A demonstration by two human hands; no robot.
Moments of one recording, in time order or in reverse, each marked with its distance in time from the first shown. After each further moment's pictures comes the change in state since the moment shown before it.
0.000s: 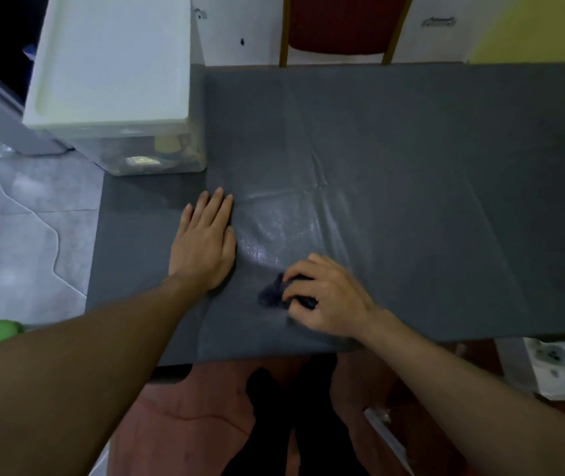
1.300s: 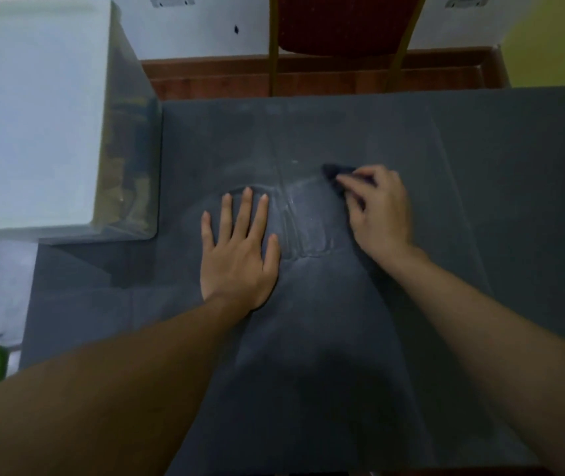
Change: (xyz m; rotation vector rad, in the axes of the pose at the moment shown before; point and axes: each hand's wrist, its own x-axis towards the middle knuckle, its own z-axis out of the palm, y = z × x) left_hand 0.127 0.100 0.032 0.142 -0.082 -0.136; right_hand 0.129 0.213 -0.089 -0.249 0.340 0.371
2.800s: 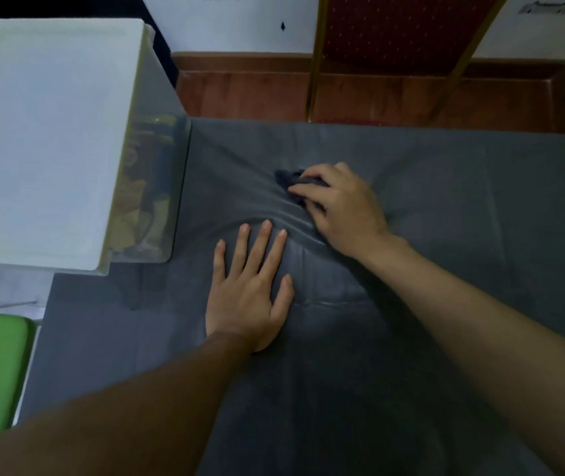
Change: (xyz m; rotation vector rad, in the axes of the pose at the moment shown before) left_hand 0.005 0.000 -0.007 0.006 -0.087 -0.024; right_hand 0.084 -0.038 0.042 0.102 -0.252 -0.391
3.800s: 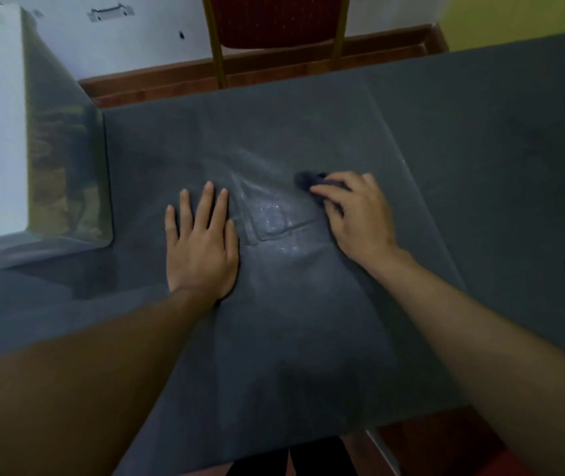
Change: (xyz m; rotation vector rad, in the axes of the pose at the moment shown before) left_hand -0.008 0.004 0.008 -0.028 0.167 0.109; right_hand -0.164 -0.020 -0.038 -0.130 0.251 0.447
